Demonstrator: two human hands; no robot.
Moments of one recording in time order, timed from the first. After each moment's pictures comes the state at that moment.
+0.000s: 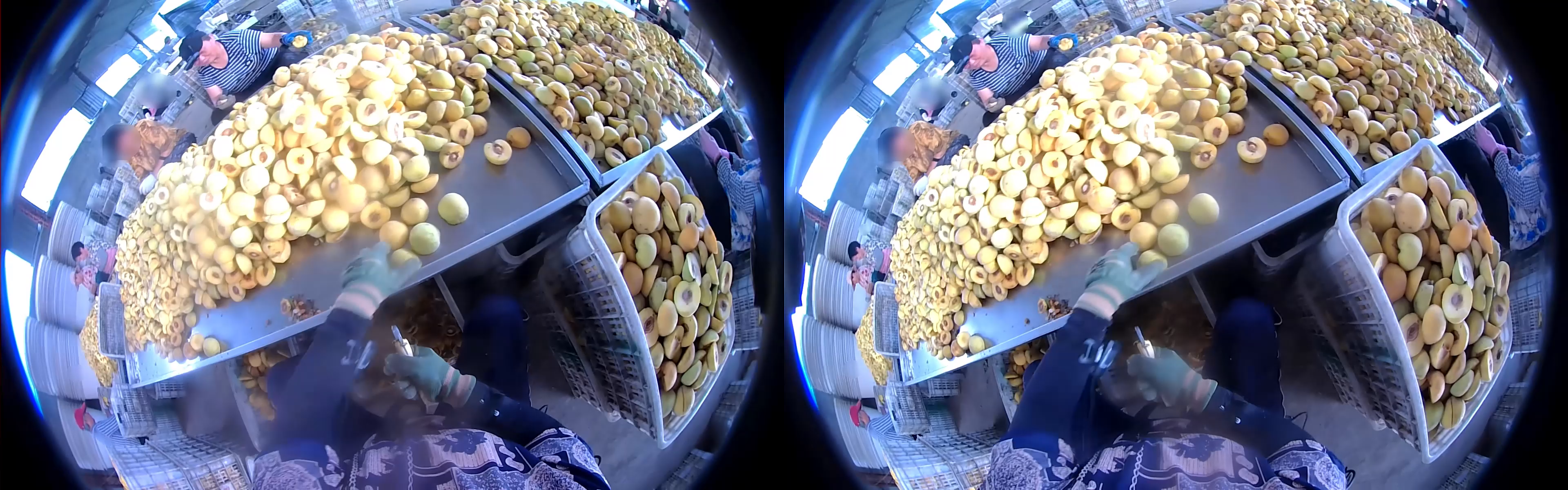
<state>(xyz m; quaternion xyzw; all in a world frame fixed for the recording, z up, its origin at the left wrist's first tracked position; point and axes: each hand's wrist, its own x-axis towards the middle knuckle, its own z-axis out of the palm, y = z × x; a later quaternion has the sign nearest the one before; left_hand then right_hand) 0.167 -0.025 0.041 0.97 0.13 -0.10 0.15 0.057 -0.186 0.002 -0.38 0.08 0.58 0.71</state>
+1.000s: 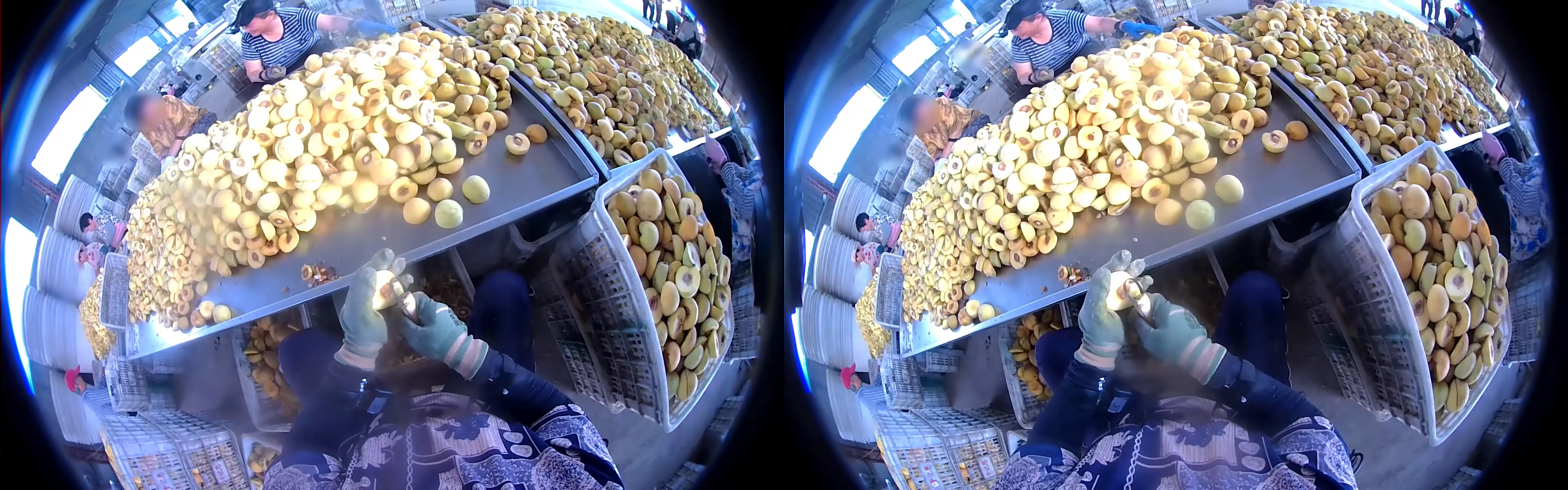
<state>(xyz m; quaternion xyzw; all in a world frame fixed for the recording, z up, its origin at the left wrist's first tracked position) 0.025 -0.026 0.046 0.48 0.12 0.13 0.86 0.048 -0.166 0.044 -0.74 -0.20 0.25 0.59</state>
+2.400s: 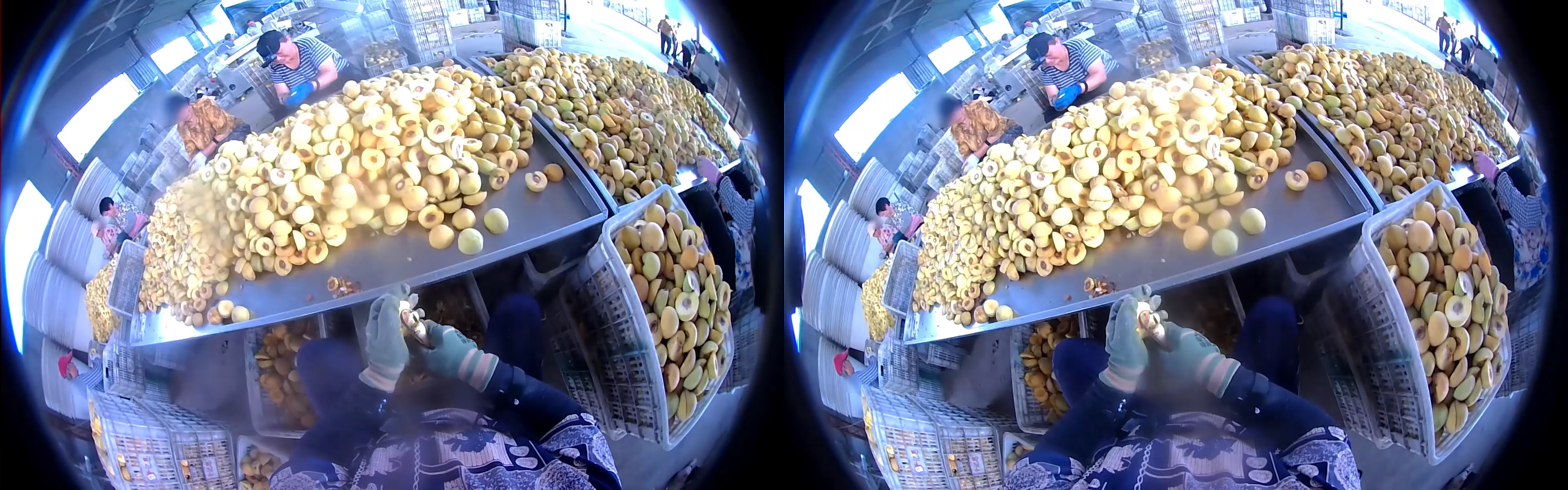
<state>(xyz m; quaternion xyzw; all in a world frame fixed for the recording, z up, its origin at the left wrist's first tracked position) -0.004 -0.044 0.052 0.48 0.19 0.25 0.82 0.042 -0.168 0.079 -0.70 -0.24 0.42 0.52</state>
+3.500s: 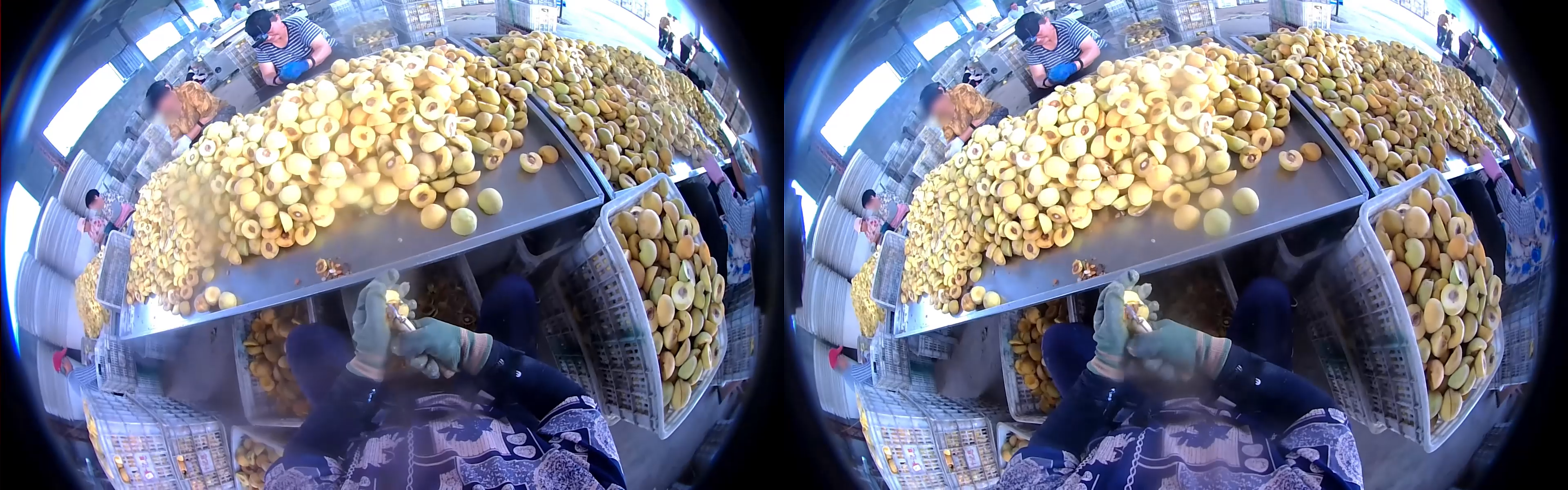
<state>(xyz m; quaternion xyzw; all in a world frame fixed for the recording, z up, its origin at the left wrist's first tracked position) -0.017 -0.030 0.052 0.45 0.23 0.15 0.85 0.048 -0.170 0.071 -0.37 -0.09 0.71 0.60</state>
